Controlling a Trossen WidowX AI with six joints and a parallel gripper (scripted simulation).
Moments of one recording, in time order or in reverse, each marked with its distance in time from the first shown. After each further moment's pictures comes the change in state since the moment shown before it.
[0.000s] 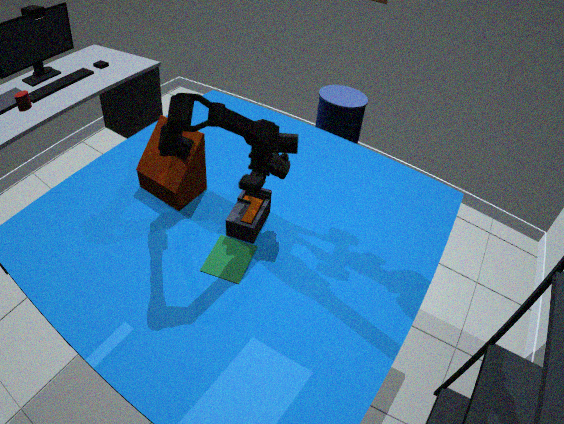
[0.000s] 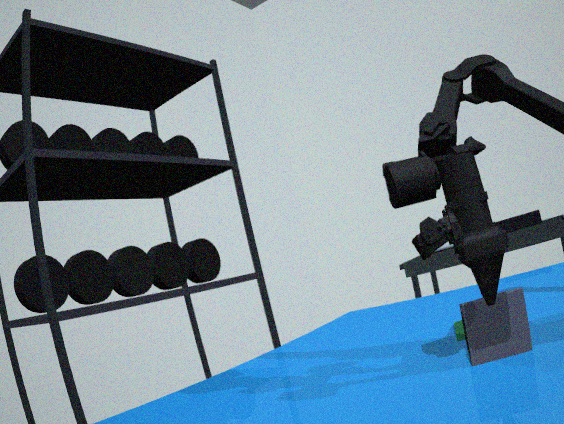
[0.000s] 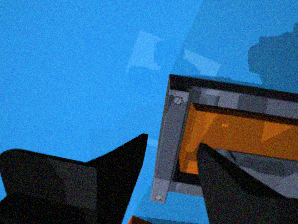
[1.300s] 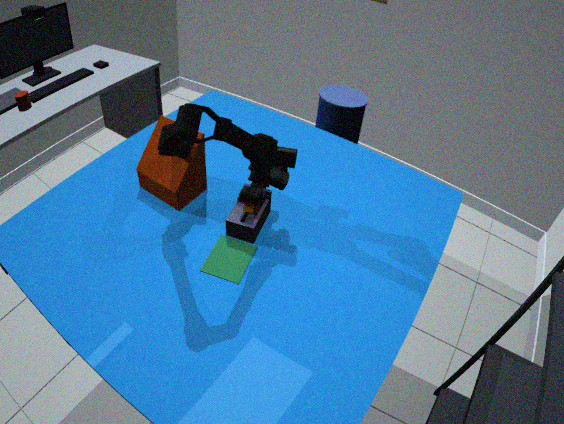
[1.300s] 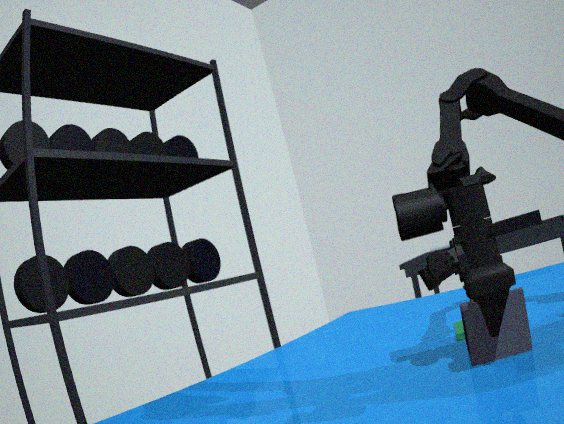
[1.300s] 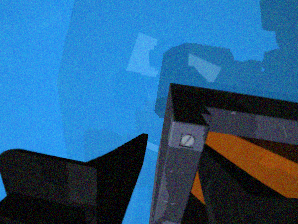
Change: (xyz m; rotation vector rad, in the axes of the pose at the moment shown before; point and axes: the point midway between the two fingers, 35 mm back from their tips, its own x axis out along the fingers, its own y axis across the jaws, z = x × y) arm 0.045 0.001 0.001 -0.004 -0.012 -0.002
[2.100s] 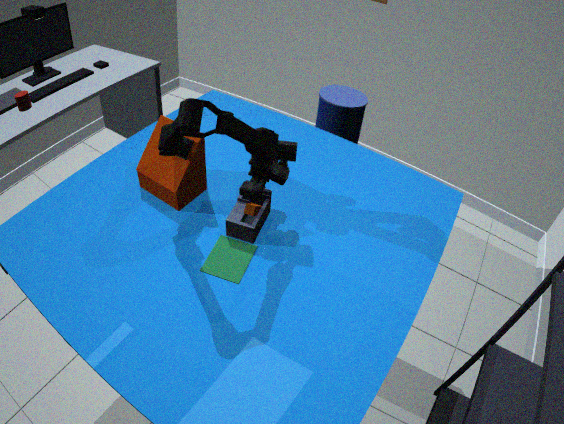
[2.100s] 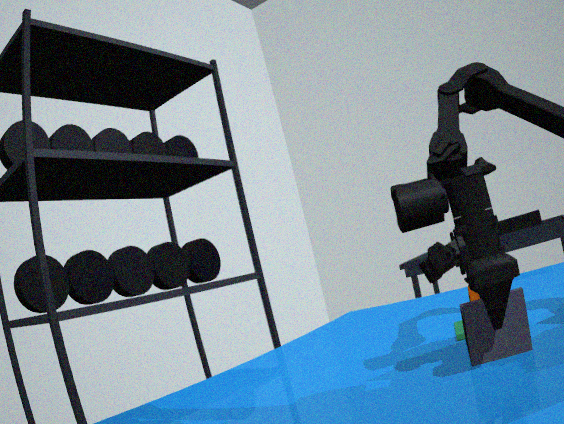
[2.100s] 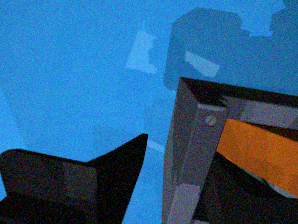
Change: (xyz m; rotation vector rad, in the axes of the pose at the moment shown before) arm -0.012 0.009 -0.004 -0.010 0.009 -0.010
